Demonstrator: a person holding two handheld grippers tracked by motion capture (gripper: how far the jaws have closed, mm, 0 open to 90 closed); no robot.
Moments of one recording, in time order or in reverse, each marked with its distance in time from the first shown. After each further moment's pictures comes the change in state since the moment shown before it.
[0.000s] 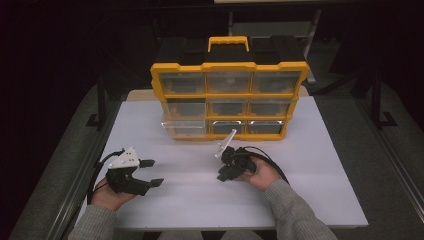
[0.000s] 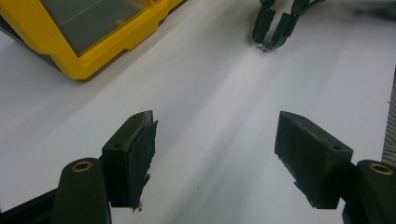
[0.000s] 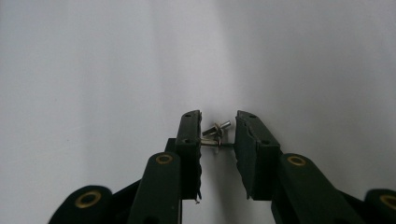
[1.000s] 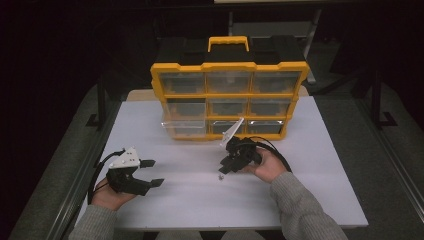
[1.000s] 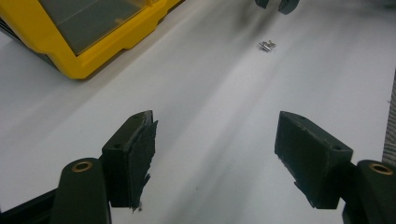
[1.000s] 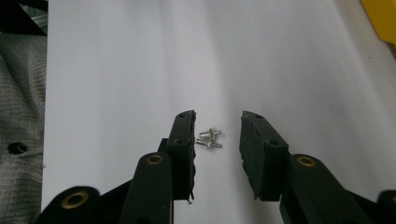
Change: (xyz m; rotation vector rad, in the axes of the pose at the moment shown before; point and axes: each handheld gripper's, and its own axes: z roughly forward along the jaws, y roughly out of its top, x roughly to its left) left arm 0.000 0.000 0.001 0.009 -0.002 0.003; right arm -0.004 0.008 -0.037 -0.052 0.019 0.013
